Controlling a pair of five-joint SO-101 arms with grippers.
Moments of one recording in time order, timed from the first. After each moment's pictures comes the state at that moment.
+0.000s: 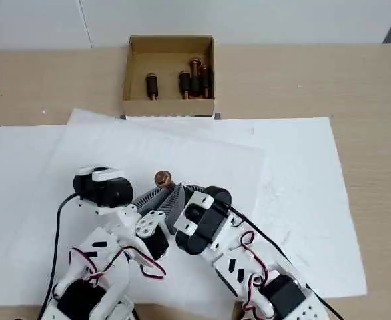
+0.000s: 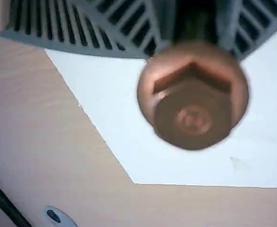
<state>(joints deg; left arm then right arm) 31.3 -103.8 82.3 49.7 34.6 -42.4 -102.9 87.4 38.6 13.8</state>
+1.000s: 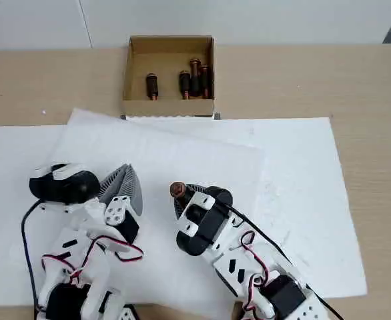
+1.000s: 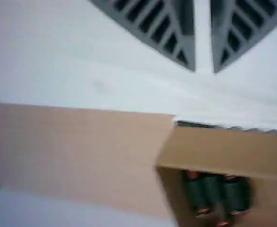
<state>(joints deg) 11.7 -103.6 77.8 53.5 24.7 -42.4 -102.9 87.5 38.2 13.8</state>
